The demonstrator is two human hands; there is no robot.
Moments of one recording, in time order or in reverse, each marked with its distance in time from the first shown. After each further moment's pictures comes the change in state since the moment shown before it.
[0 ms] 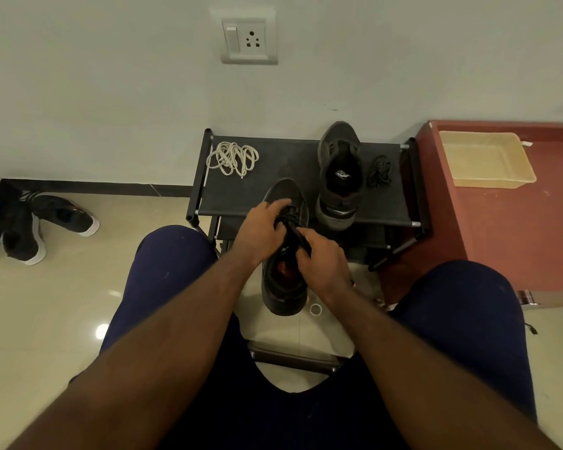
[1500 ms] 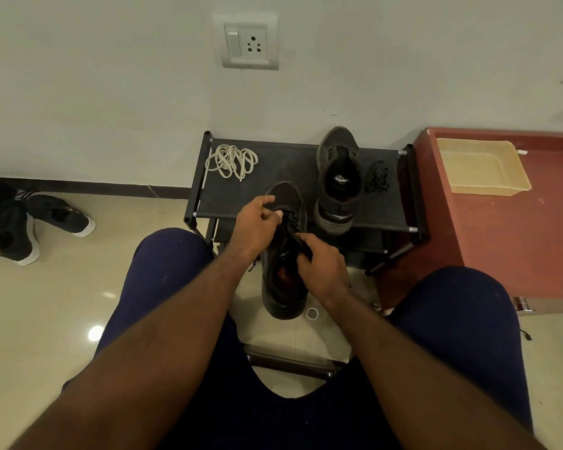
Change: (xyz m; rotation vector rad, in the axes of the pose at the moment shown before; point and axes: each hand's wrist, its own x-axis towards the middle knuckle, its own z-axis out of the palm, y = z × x) left_hand 0.004 0.008 -0.008 -0.462 0.128 -0.245; right_hand -0.001 0.003 -0.004 0.007 -0.006 0.013
